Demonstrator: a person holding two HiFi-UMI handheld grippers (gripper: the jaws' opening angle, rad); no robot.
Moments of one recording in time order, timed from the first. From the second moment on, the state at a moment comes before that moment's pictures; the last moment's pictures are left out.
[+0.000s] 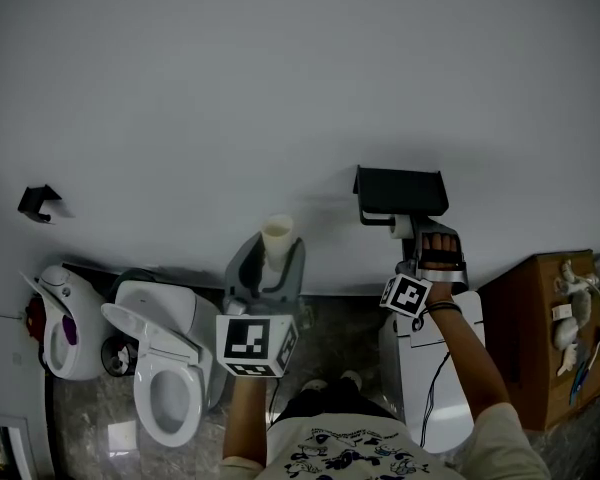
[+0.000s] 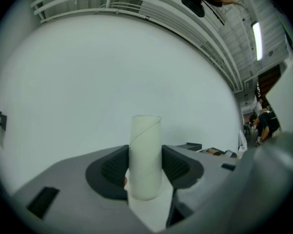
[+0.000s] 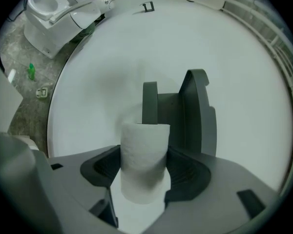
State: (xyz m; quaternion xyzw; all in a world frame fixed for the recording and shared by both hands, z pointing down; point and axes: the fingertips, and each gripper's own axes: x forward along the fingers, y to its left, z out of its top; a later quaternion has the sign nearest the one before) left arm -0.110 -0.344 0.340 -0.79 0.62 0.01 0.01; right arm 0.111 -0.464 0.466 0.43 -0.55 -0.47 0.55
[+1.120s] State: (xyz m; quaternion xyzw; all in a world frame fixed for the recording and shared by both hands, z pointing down) left arm -0.116 -0.329 0.339 -0.80 0.60 0.02 0.01; right arm 0.081 -0.400 0.446 0.48 -0.64 -0.38 0.46
